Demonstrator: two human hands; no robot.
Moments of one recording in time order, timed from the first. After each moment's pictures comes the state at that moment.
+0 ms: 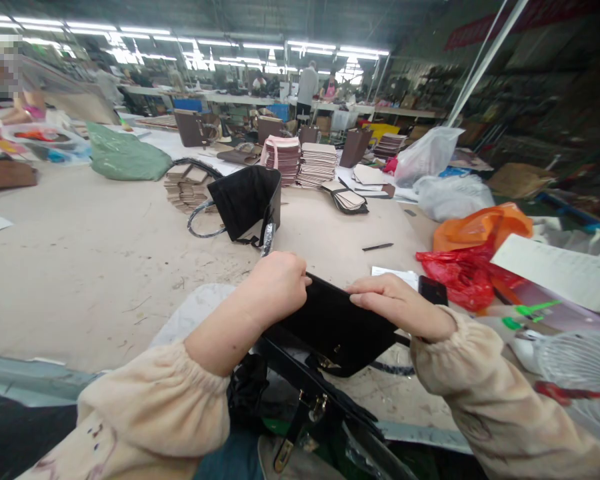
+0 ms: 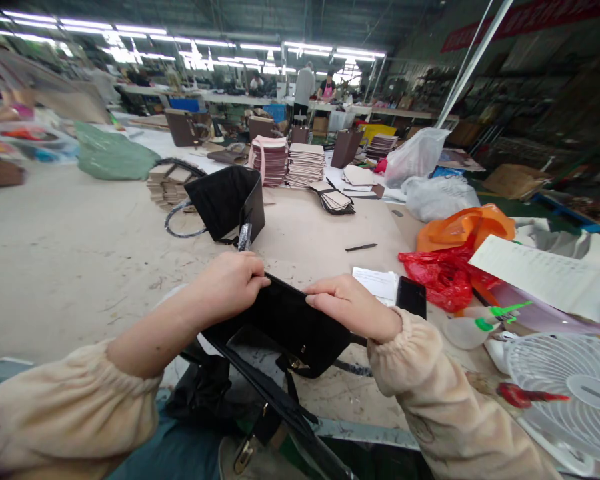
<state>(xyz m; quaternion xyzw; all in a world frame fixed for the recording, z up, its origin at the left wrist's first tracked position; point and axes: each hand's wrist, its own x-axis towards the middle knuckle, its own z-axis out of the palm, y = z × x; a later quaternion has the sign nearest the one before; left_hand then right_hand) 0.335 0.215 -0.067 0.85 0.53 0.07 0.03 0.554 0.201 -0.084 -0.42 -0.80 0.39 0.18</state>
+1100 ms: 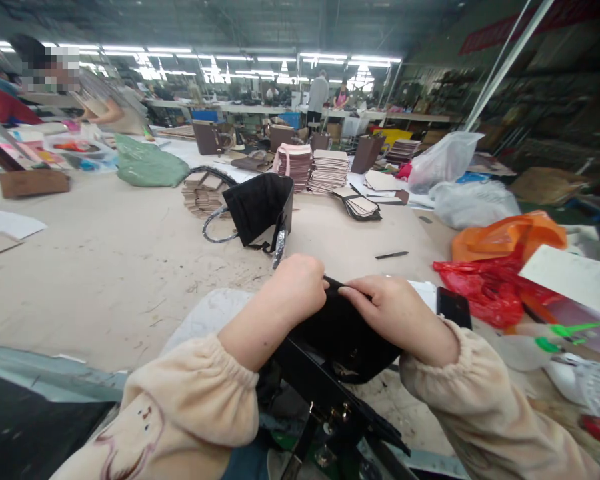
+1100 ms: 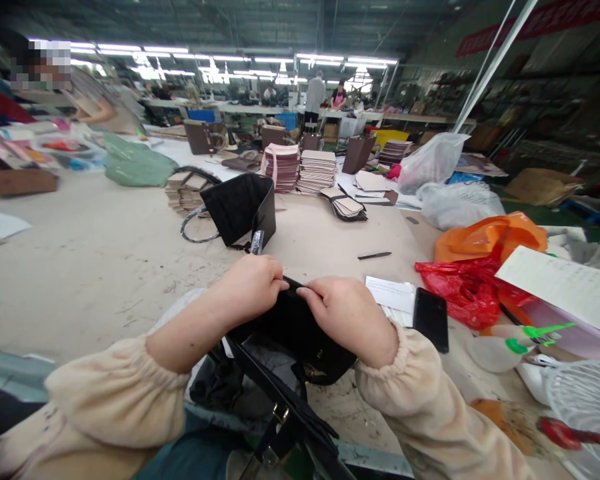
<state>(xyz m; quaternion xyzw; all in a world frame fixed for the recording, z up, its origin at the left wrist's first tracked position) 0.343 0.229 -0.069 0.84 0.54 0.06 0.04 0.518 0.206 -0.087 -0.52 -0.84 0.05 0.12</state>
